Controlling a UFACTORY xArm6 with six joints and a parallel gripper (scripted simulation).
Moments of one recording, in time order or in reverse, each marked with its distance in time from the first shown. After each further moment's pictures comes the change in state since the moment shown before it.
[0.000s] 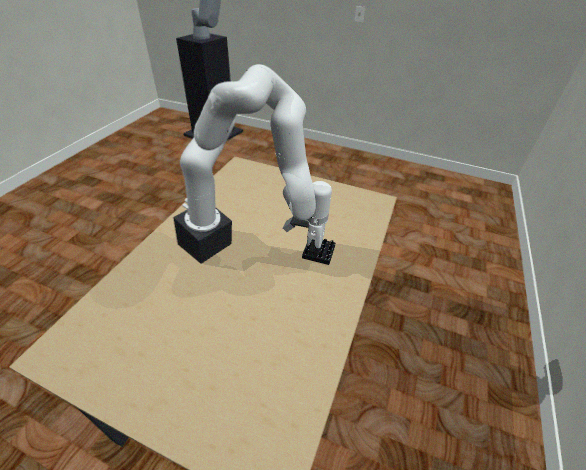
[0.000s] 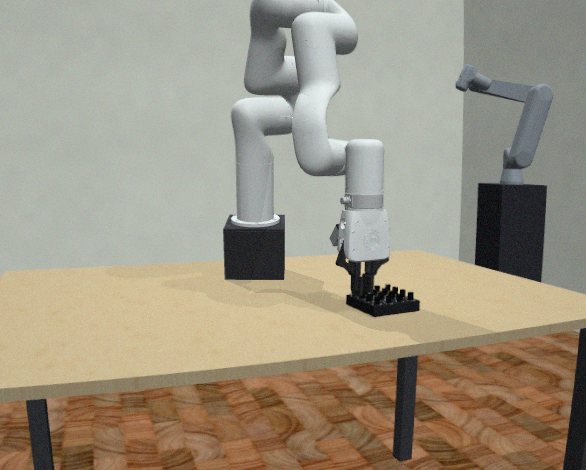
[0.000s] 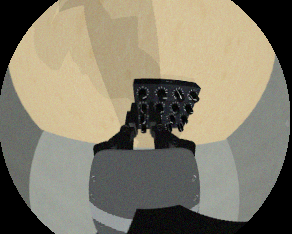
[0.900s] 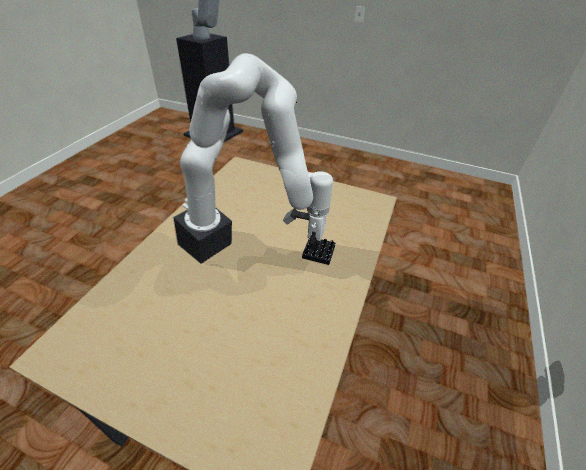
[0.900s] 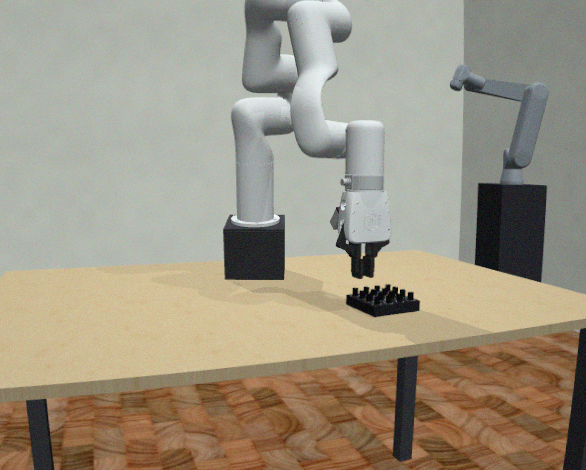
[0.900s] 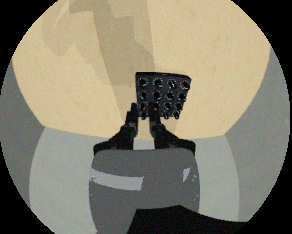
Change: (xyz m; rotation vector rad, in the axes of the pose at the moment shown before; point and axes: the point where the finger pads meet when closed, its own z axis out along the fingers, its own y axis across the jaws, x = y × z) arm 0.000 0.000 -0.036 0.000 0.000 0.000
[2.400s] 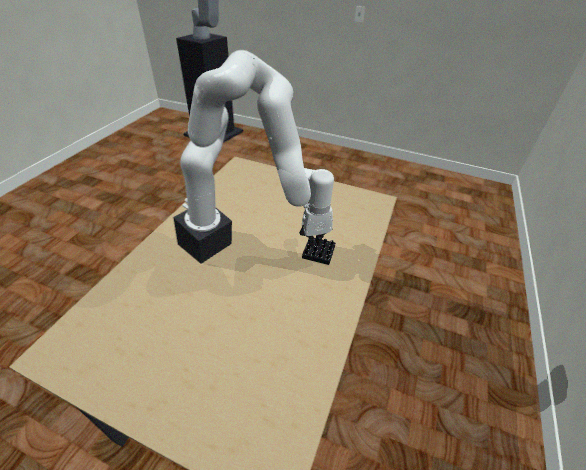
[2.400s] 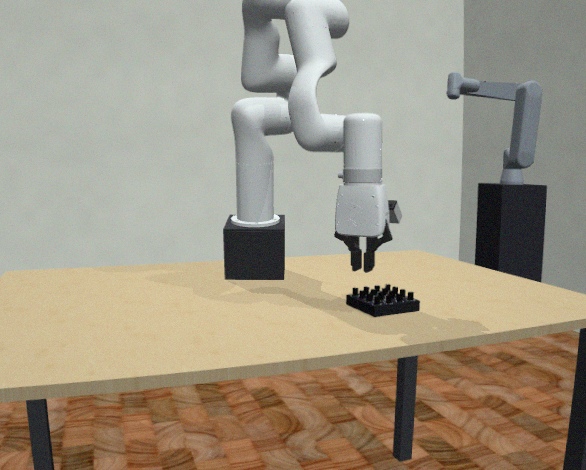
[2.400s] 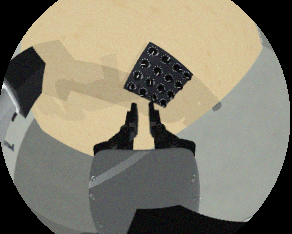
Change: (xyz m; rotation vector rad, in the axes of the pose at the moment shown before) arm -0.001 -0.001 -0.013 -0.019 0.020 1.035
